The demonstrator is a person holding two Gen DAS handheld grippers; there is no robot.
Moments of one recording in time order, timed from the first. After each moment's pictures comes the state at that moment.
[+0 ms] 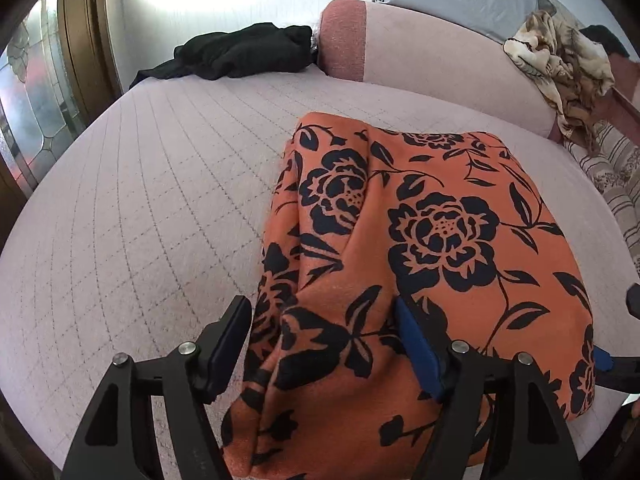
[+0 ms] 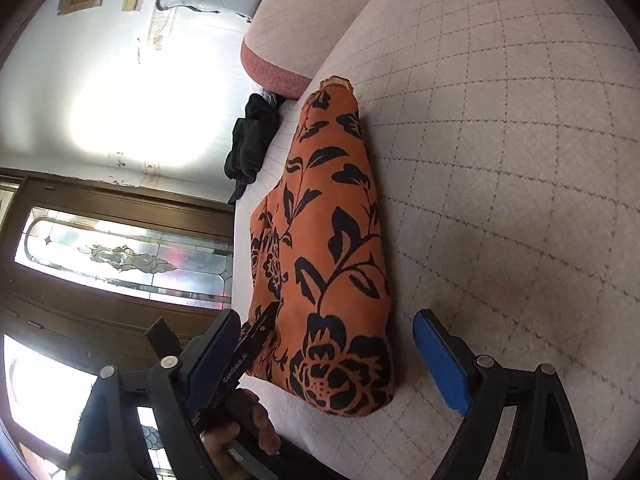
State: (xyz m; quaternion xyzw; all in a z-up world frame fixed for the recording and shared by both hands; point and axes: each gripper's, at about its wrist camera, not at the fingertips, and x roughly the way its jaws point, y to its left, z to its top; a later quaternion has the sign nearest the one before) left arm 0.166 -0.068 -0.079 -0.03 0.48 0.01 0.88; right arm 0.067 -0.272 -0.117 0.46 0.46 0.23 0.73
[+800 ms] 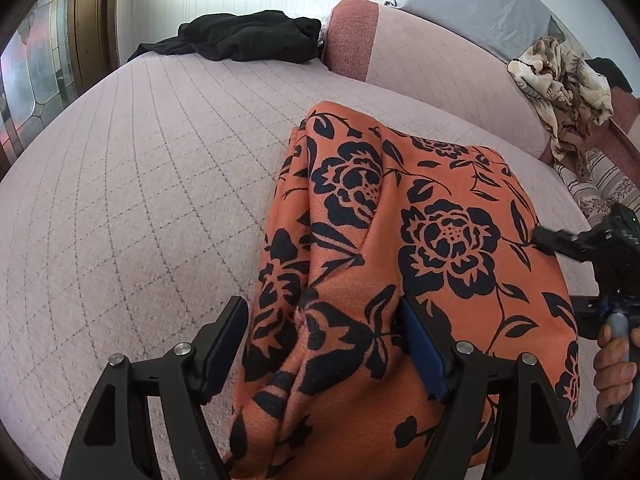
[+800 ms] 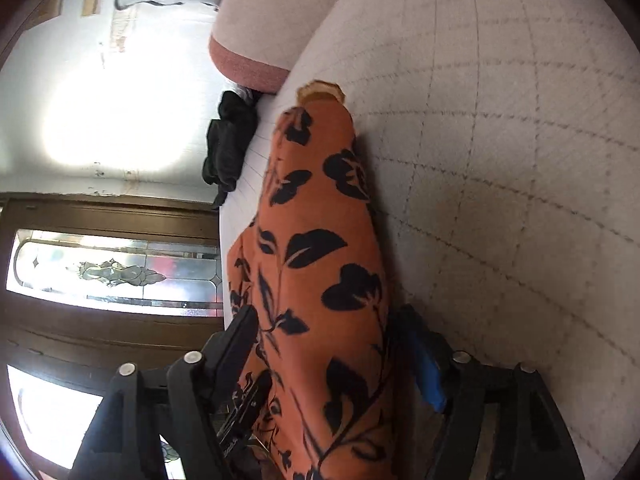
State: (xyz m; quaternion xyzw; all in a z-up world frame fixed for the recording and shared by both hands) left arm 0.163 -0.052 -0.087 -0.09 0.48 -0.01 0.87; right arm 0.161 -0.253 -0.135 0.46 0.50 0.22 0.70
